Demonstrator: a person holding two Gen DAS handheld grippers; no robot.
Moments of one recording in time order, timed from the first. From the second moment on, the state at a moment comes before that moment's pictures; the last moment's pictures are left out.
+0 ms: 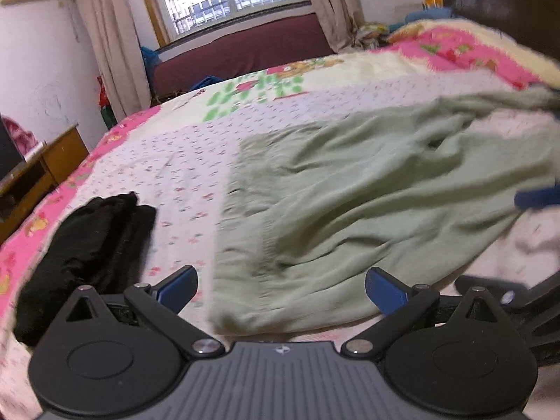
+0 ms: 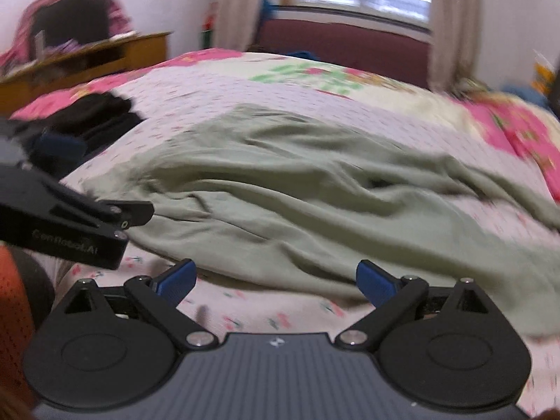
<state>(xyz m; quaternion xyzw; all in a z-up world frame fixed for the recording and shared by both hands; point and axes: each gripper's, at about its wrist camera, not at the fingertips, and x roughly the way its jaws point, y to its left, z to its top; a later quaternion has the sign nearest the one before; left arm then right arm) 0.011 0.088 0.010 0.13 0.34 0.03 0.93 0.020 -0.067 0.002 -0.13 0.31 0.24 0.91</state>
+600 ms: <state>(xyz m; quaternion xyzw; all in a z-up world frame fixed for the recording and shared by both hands) 0.049 0.133 -0.013 0.10 0.45 -0.09 0.89 0.056 0.000 -0.021 -0.22 0.34 0.34 0.85</state>
